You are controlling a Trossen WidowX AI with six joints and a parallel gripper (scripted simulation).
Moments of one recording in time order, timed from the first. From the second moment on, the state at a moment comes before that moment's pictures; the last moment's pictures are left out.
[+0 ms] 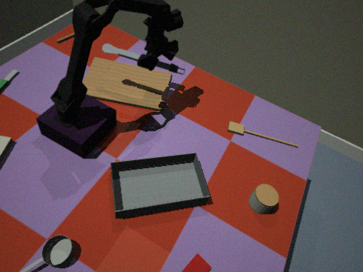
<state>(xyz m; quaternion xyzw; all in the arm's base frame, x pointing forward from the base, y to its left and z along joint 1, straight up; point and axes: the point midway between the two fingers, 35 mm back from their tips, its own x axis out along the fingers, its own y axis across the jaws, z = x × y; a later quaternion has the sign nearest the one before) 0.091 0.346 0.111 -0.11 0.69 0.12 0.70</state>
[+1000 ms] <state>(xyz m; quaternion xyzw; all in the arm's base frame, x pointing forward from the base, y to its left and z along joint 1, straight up) 0.010 0.346 0.108 -0.17 0.61 0.15 0.76</state>
